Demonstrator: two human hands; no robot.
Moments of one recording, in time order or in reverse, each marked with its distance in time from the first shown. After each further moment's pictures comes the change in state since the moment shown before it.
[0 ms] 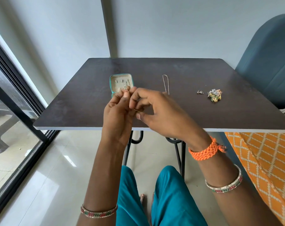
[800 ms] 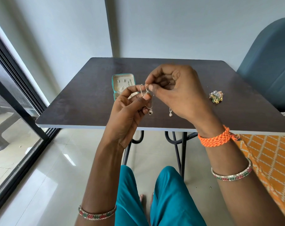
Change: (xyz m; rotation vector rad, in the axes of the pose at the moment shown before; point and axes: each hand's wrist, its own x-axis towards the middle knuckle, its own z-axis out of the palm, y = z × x) left_hand -0.012 0.010 0.012 0.144 -0.204 -0.019; right_hand 0.011 -0.003 -0.028 0.074 0.348 -0.024
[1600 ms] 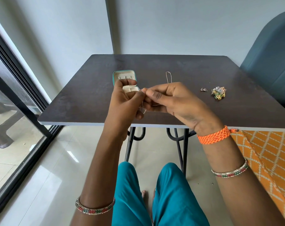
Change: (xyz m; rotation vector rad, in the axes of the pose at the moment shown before) left_hand -0.002 0.011 0.007 0.430 0.175 0.035; right_hand -0.011 0.027 0.008 0.560 -0.313 0.417
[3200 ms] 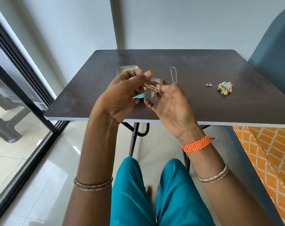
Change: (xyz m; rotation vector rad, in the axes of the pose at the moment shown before) left_hand 0.018 0.020 -0.011 -0.124 -0.125 -0.247; right_hand 0.004 0.031 0.025 0.703 0.115 -0.079
